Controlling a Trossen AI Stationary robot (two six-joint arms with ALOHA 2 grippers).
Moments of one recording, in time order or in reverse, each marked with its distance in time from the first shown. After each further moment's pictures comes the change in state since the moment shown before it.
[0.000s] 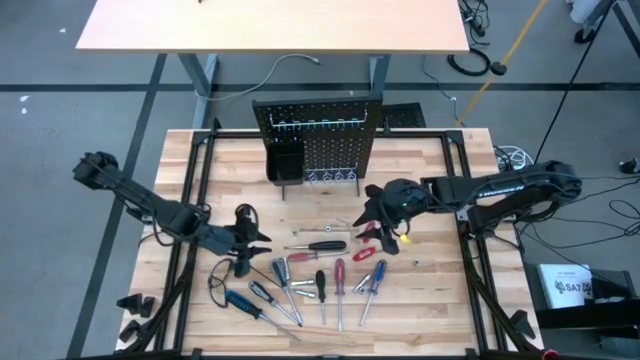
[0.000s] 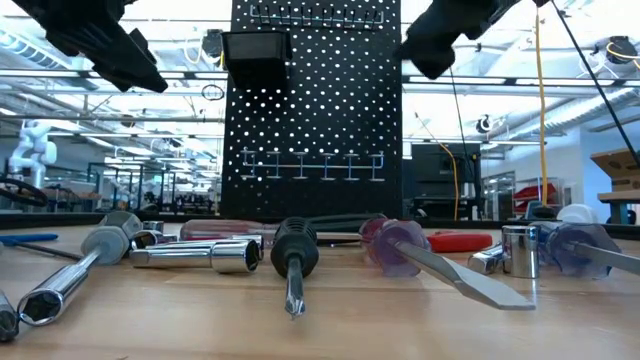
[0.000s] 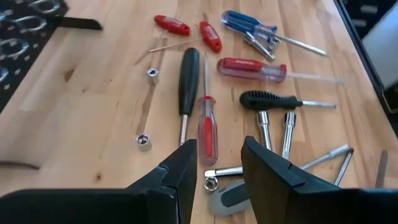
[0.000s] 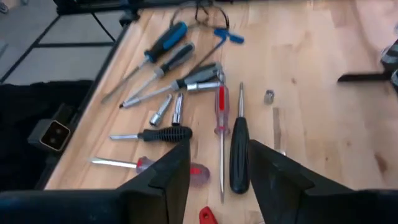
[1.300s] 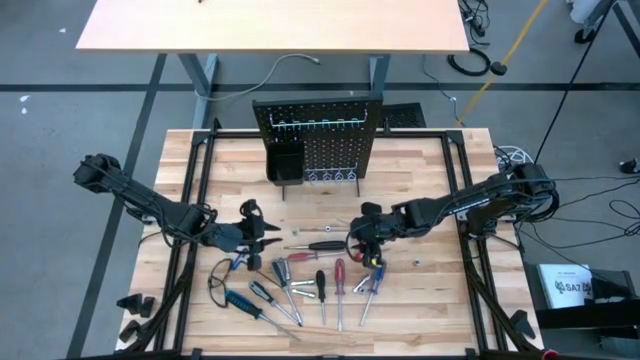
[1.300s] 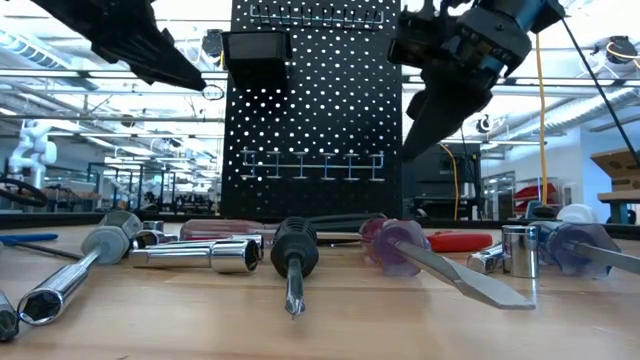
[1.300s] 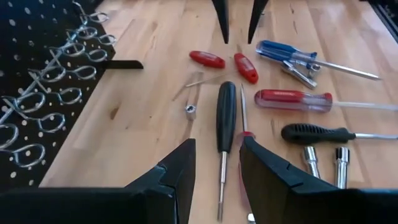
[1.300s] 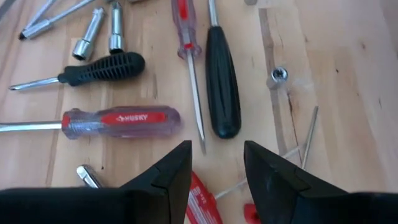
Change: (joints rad) left arm 0.056 0.068 0.000 0.149 -0.138 0.146; right arm 0.111 0.255 0.000 -0.055 0.246 0.166
